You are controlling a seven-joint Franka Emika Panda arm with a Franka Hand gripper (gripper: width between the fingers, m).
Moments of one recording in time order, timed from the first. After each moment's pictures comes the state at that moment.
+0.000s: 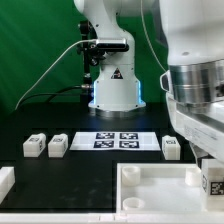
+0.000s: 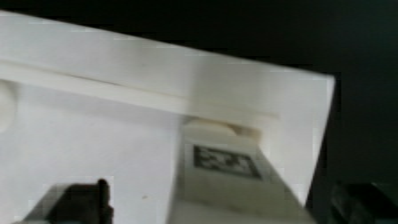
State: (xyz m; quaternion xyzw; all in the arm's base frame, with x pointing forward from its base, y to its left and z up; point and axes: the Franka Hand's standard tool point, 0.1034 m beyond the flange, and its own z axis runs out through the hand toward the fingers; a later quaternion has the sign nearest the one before) arm 0.627 0.125 0.070 -0.81 0.57 0.05 0.08
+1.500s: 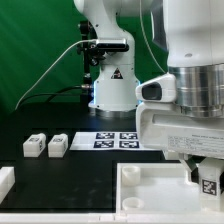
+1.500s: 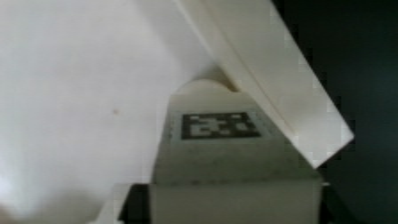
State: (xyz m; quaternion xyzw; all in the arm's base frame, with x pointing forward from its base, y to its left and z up) arm 0.637 0.109 0.064 -0.90 0.43 0.01 0.06
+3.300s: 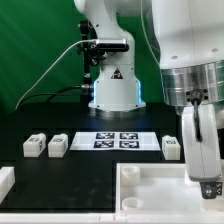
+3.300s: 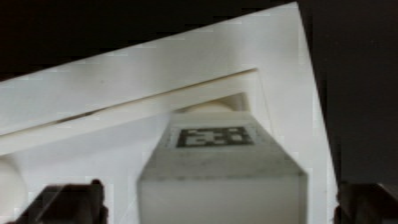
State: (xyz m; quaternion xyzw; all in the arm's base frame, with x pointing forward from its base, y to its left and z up) arm 0.629 0.110 0.062 -0.61 0.79 0.04 0.08
